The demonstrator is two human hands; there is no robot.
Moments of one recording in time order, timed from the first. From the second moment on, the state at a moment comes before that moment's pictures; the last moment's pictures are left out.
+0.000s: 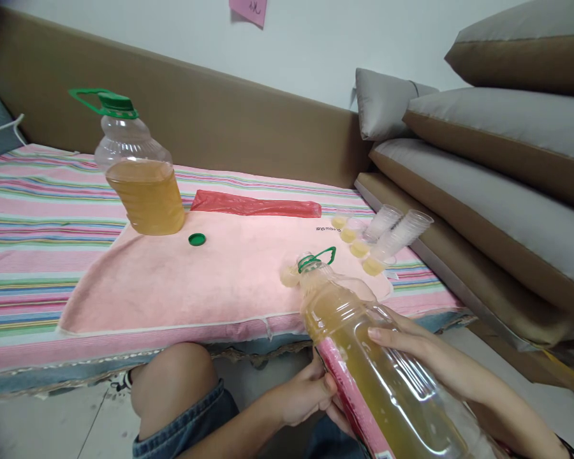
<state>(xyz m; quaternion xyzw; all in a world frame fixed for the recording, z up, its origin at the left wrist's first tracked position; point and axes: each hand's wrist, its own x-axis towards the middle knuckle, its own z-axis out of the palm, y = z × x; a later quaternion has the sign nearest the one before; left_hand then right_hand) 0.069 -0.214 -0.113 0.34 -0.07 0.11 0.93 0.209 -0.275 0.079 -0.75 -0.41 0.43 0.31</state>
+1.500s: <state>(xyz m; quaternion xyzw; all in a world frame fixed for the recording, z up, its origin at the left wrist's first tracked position) 0.054 -0.188 -0.092 0.41 -0.04 0.11 0.91 0.203 -0.267 0.074 -0.73 -0.40 0.42 0.36</state>
